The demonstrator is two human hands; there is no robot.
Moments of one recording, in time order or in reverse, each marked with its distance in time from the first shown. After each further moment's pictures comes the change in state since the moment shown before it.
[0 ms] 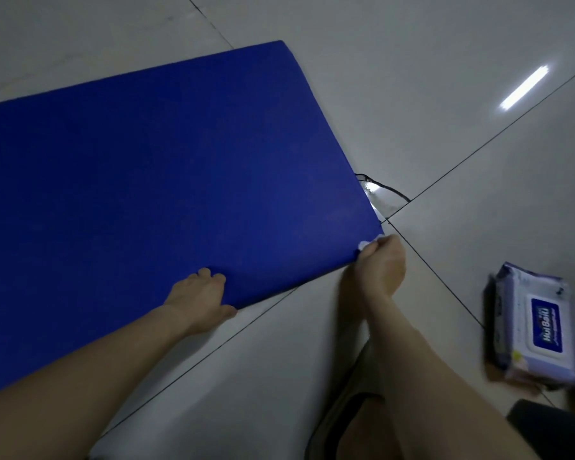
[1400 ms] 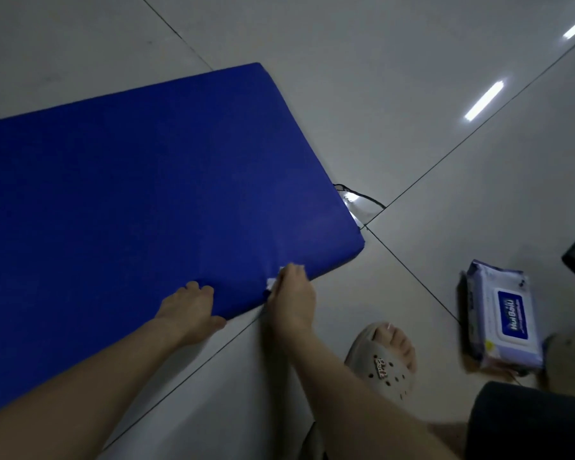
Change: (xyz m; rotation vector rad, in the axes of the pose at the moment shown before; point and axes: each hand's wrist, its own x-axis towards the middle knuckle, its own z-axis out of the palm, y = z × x) left_hand 0.000 0.003 0.000 -0.015 -0.011 -0.016; right_hand -0.117 -0.021 0.031 -0.098 -0.377 -0.352
